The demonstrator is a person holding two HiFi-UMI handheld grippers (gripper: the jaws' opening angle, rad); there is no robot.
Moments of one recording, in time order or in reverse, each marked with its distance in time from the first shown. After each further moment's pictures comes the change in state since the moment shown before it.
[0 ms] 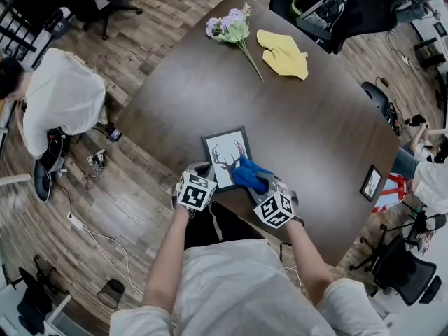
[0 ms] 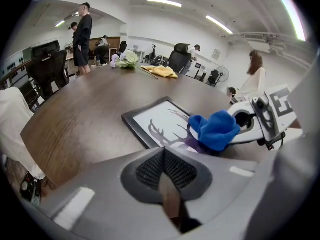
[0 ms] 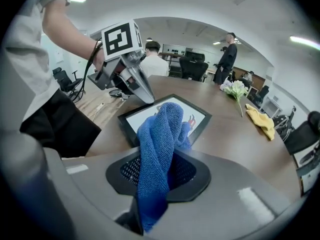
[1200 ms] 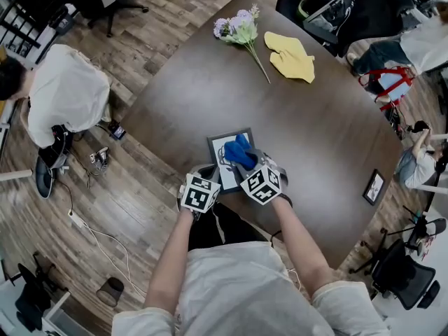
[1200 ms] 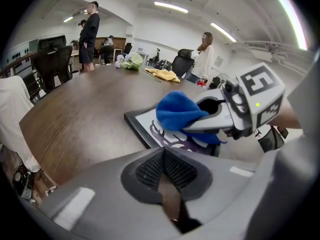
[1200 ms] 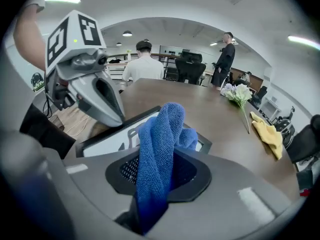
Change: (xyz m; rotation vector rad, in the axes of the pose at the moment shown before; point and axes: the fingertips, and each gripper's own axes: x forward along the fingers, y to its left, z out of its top) left arm 0.001 0.006 -0.004 -0.044 -0.036 0.003; right arm 0.064 -0.047 0.065 0.013 -0.013 -0.021
